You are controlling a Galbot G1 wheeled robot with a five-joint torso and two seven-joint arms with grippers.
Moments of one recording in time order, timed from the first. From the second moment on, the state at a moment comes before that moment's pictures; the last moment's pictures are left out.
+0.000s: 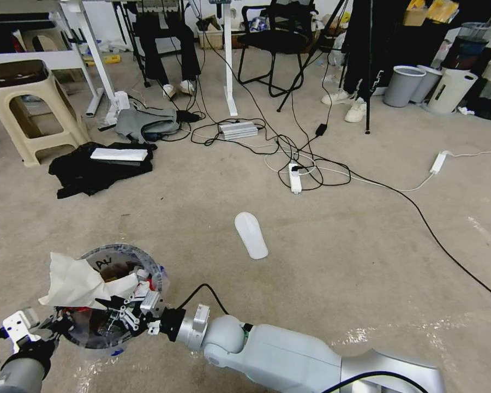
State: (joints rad) left arm 1.68 -1.56 -1.15 -2.24 -0.72 0.60 -0.02; right arm -0.57 1.42 -0.87 1.32 0.69 0.53 -0.24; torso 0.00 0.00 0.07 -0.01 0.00
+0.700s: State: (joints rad) left arm 1.70 -1.57 -1.15 -2.25 -0.71 0.60 -0.02; right arm -0.57 1.49 -0.89 1.17 0.69 0.56 -0.27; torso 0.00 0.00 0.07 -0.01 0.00
